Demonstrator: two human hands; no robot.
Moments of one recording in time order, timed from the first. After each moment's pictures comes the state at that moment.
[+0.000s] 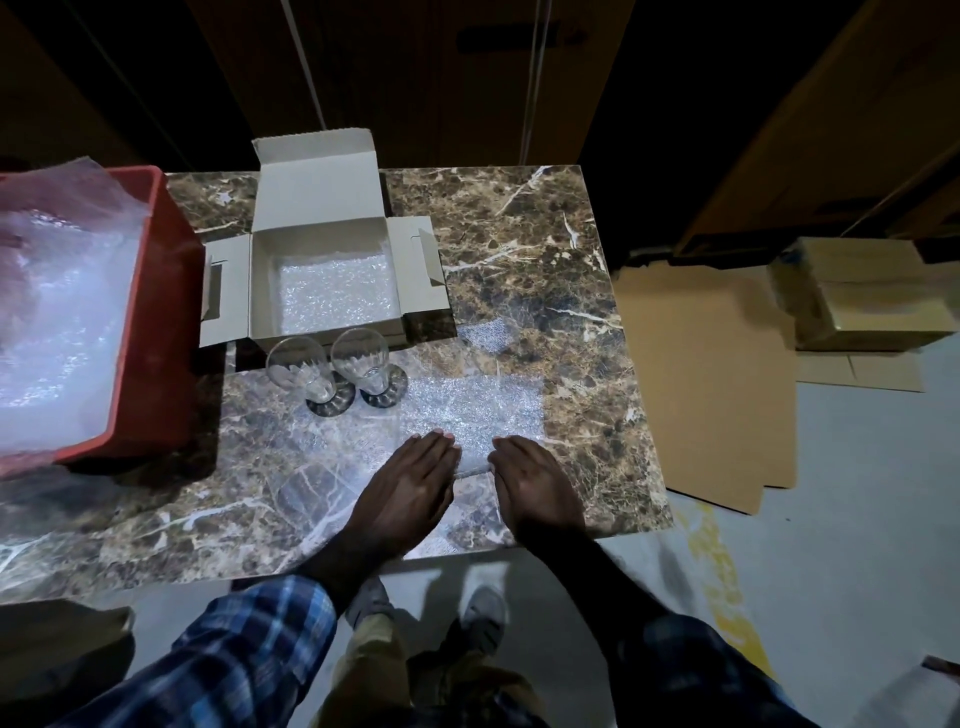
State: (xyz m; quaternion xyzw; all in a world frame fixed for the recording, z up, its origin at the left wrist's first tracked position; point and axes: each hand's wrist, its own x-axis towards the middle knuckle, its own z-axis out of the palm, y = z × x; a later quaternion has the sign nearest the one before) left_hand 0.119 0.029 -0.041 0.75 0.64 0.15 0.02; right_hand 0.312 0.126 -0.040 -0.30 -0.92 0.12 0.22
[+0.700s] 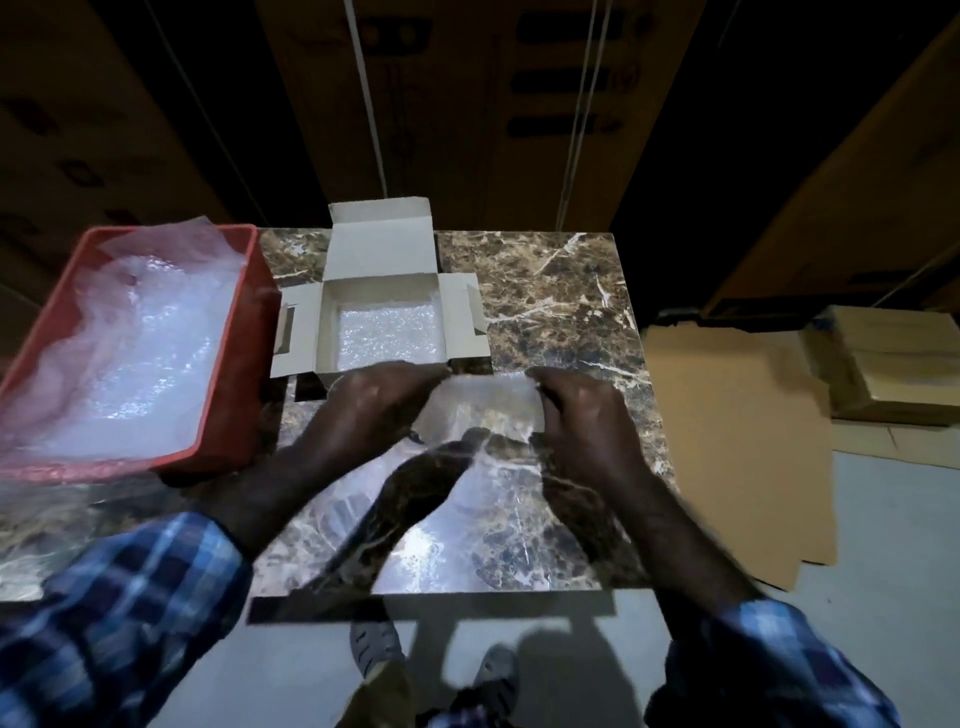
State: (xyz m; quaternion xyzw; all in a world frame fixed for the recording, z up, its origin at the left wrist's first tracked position) left_hand 0.031 0.074 0.134 0.74 0.60 0.31 -0.04; right_hand 0.263 0.194 0.124 -0.35 -0.88 0.19 0.27
